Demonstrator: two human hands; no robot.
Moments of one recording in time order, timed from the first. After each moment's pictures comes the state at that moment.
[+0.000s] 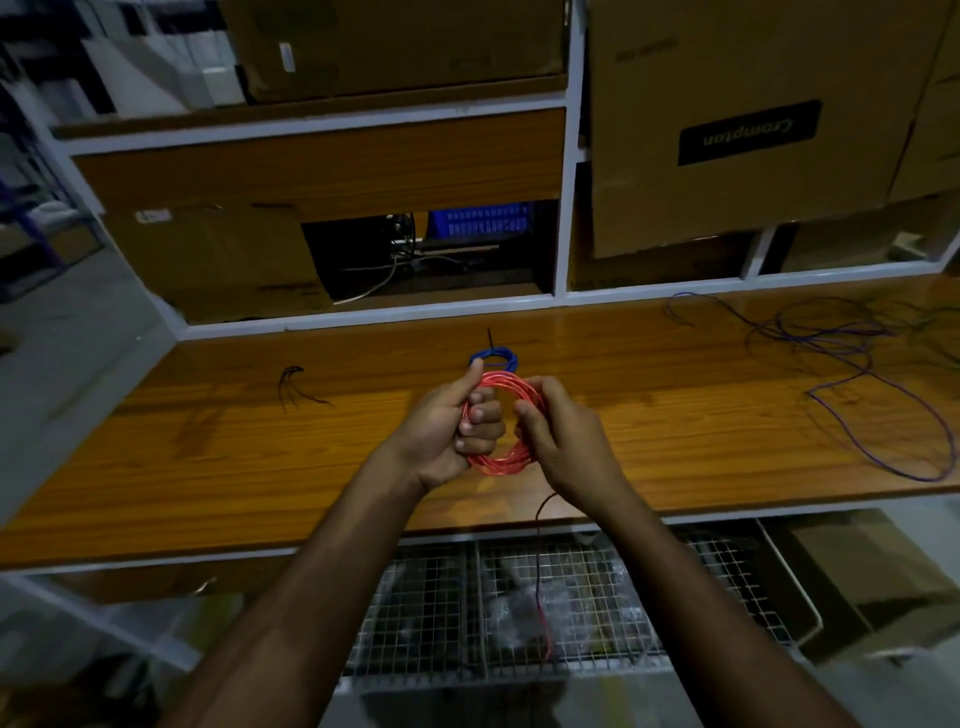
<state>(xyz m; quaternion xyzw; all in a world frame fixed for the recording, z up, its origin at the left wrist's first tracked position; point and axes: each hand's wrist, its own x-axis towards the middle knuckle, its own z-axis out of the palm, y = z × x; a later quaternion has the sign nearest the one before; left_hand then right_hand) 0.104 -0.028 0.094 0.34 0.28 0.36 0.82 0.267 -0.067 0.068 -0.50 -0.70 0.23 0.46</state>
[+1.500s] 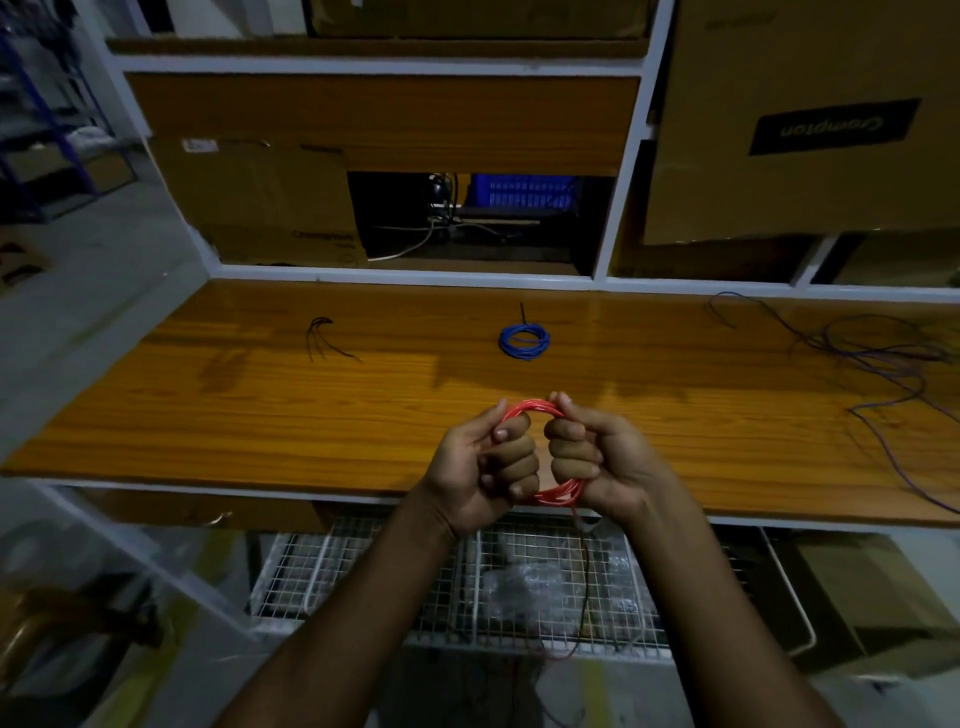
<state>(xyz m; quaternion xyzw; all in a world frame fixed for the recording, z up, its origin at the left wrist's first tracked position) 0.098 -0.075 0.035 0.25 0.15 0.40 0.87 0.264 -0.067 0.059 -0.18 -0.20 0.88 0.40</state>
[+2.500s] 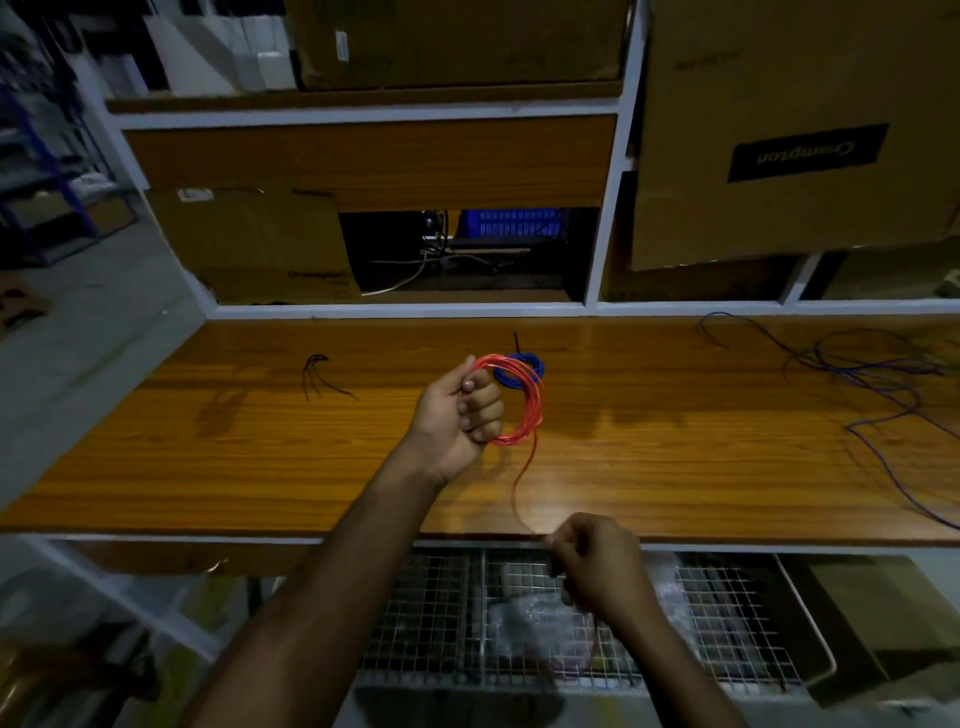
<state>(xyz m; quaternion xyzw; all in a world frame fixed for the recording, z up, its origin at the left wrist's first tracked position) 0.085 -0.004 0.078 0.26 0.21 0.49 0.81 0.262 -0.119 0.001 -0.65 -0.57 0.39 0.32</state>
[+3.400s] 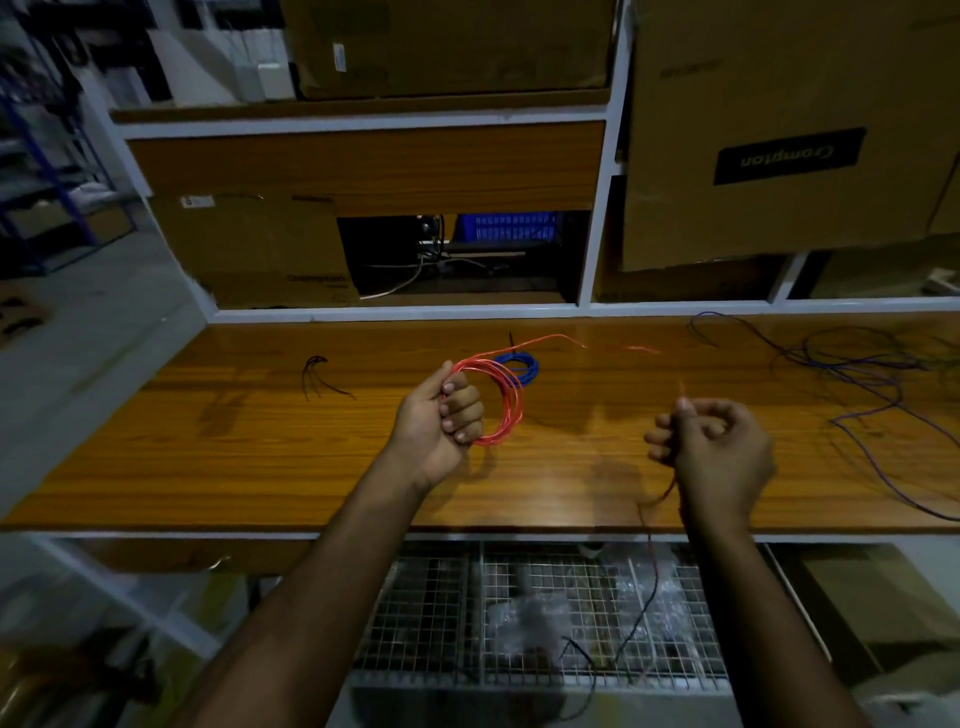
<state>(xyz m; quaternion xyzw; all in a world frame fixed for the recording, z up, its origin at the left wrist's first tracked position) 0.076 -0.022 0.078 0.24 0.26 0.53 0.77 0.318 -0.097 0.084 -0.63 -0.35 0.22 0.65</state>
